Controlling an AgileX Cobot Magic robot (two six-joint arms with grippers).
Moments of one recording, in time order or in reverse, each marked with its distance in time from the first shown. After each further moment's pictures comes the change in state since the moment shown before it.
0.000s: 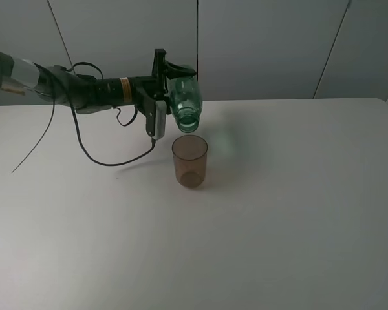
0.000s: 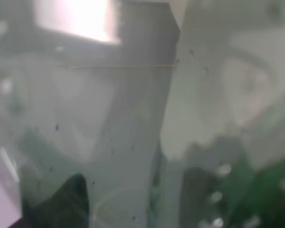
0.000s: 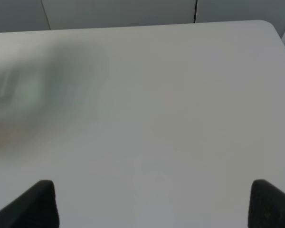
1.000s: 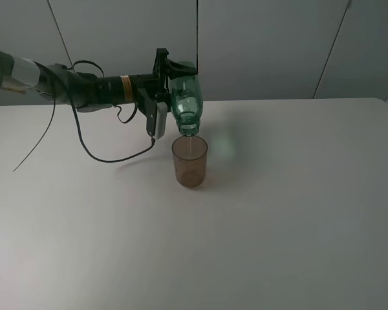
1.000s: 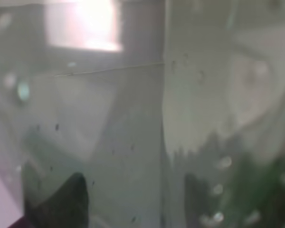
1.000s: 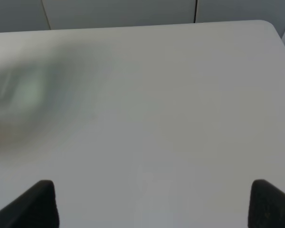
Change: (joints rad) left arm -0.003 -0.002 -0.010 0.000 0.012 0.085; right arm 0.000 0.000 0.000 0.000 0.000 0.000
